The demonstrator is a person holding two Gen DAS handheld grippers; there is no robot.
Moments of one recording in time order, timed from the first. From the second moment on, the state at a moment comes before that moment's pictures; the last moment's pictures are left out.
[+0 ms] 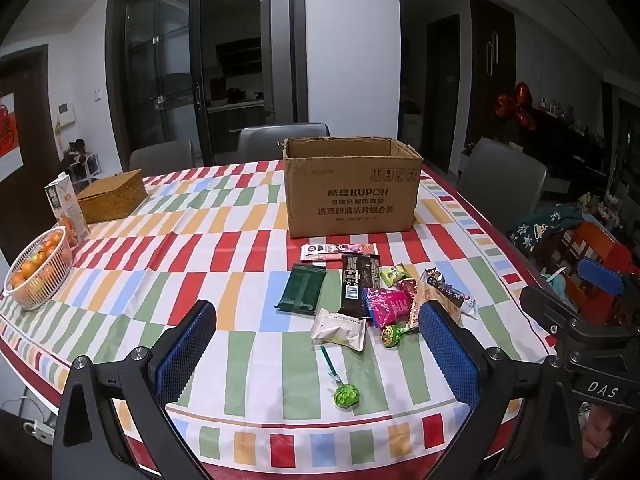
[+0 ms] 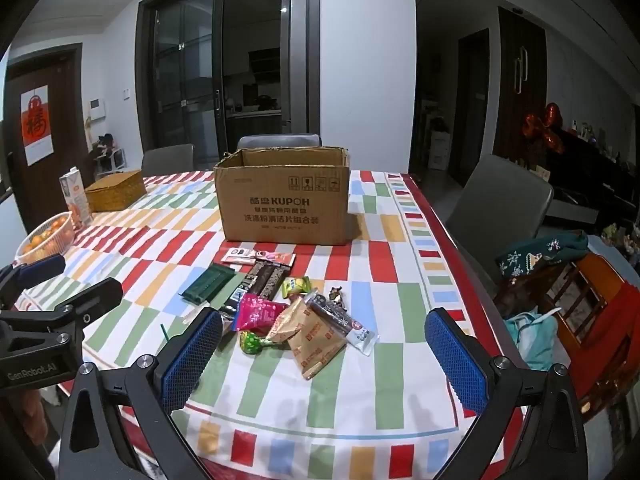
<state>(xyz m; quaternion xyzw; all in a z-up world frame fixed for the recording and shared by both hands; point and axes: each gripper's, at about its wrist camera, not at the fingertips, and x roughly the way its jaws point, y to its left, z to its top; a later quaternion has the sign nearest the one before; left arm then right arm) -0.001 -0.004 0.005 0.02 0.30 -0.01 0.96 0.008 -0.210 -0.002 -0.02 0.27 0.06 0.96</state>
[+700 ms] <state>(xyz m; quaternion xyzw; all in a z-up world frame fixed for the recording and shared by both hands) -0.001 -0.014 -0.003 0.02 0.30 -0.01 0.95 0.010 -0.205 -0.010 -0.02 0.28 0.06 0.96</state>
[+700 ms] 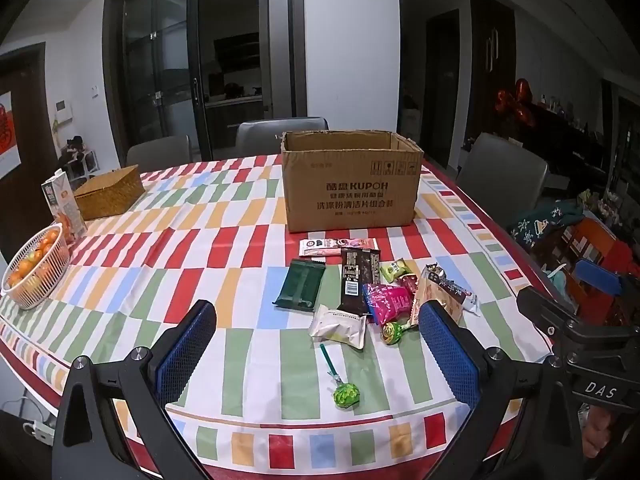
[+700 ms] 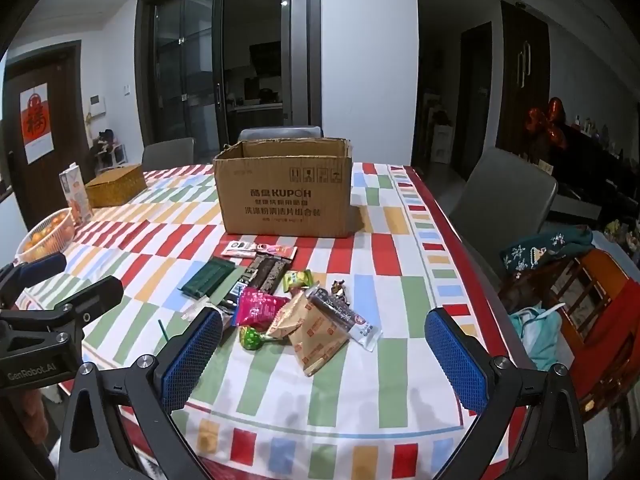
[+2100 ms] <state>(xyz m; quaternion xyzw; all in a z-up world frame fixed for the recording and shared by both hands) 0.046 -0.013 -0.100 0.02 0.45 -0.10 0.88 0.080 -0.184 -0.093 -0.03 0.43 0.11 0.89</state>
